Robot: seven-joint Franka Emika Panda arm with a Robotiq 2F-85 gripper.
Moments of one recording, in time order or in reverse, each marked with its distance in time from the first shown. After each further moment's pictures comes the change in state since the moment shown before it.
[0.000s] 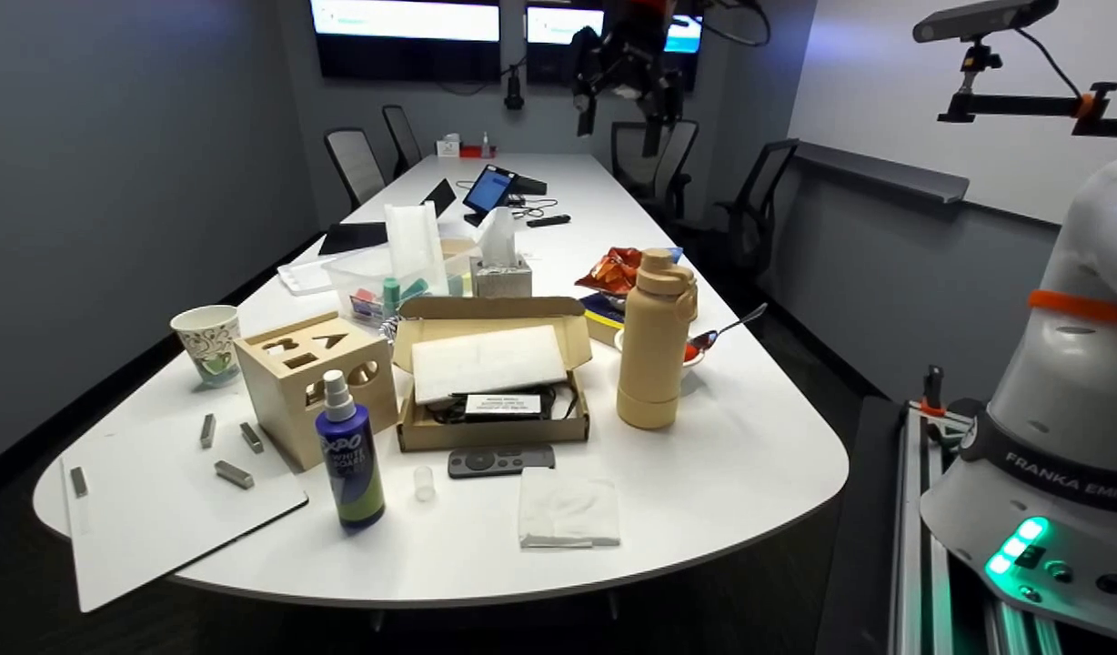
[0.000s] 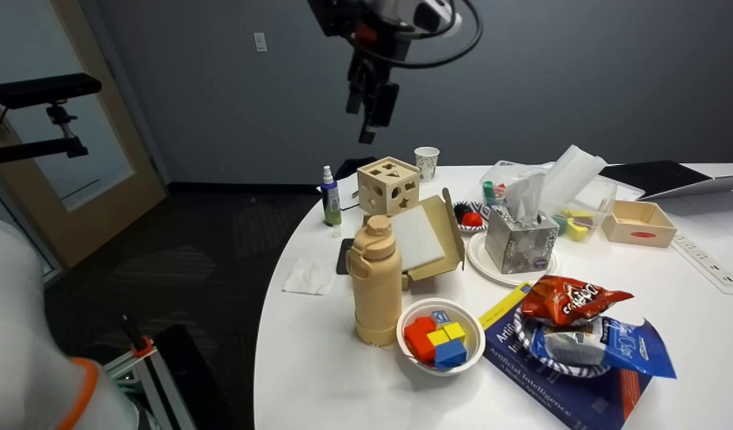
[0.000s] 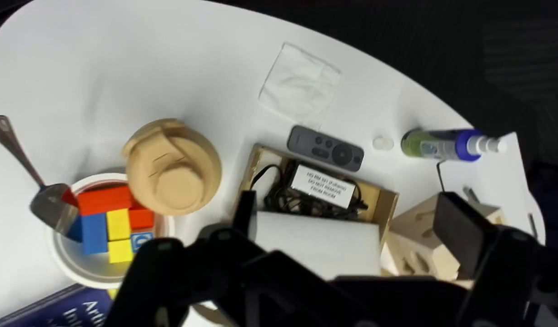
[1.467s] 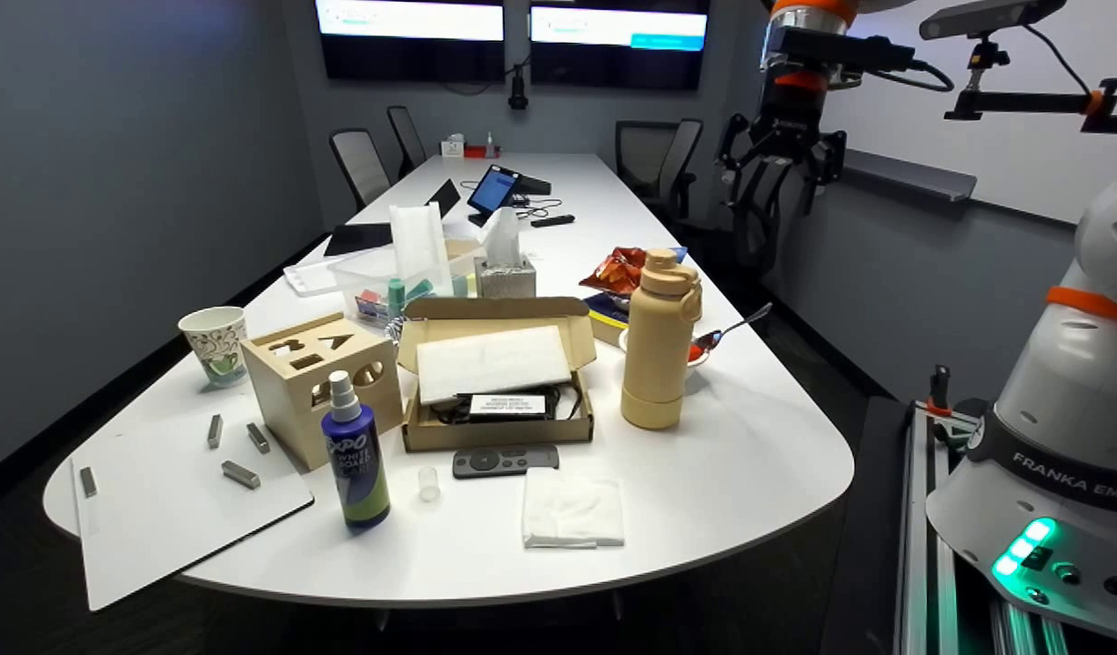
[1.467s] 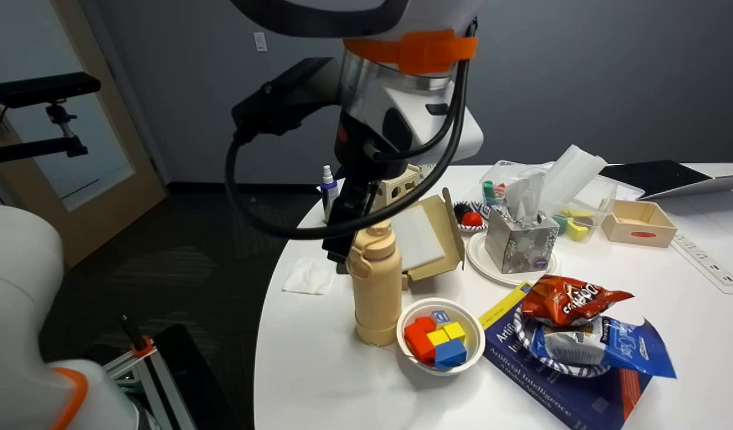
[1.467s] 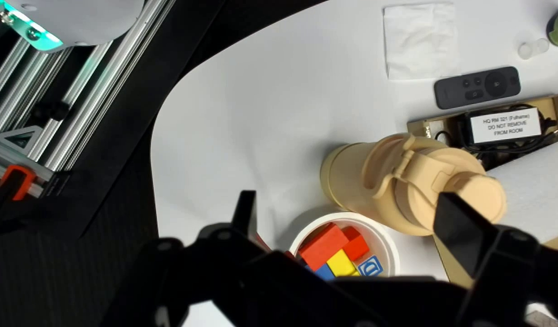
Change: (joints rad) arm -0.251 -0.324 -0.098 -0.458 -0.121 0.083 0.213
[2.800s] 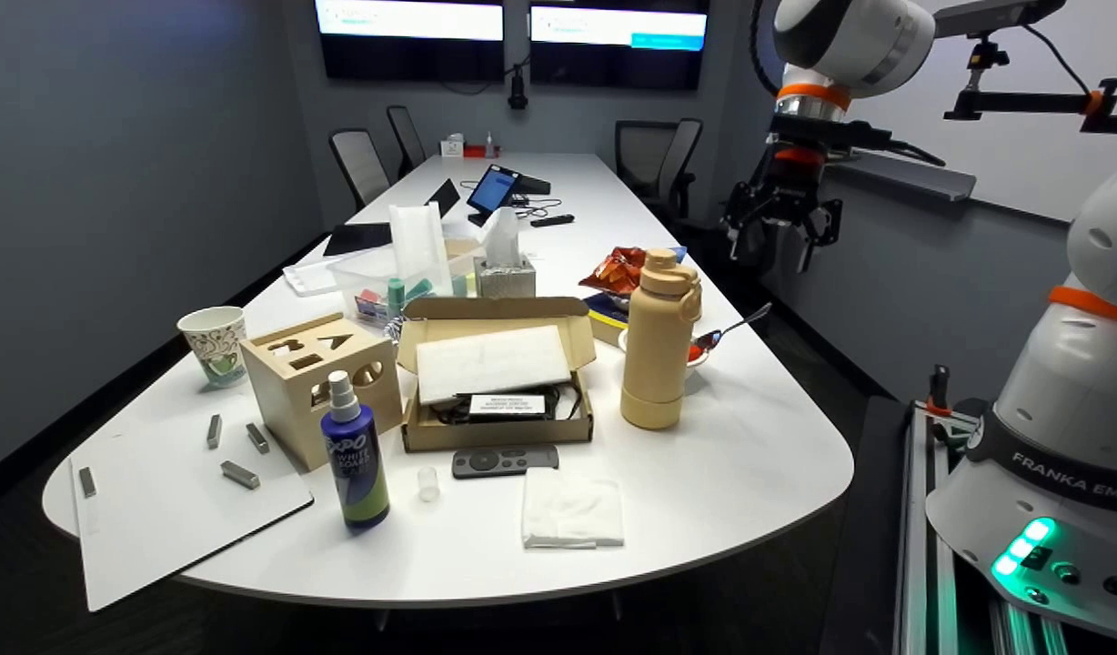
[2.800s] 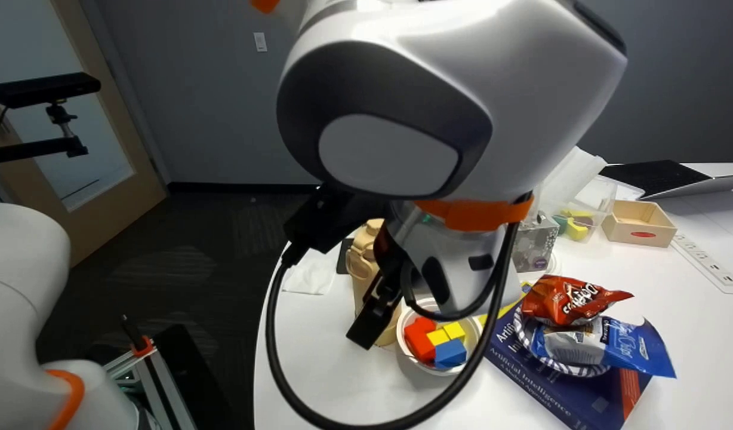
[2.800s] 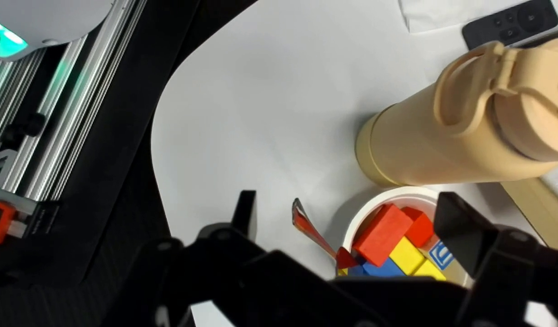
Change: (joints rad) arm -0.069 0.206 -0.103 -0.058 0.063 0.171 -0.074
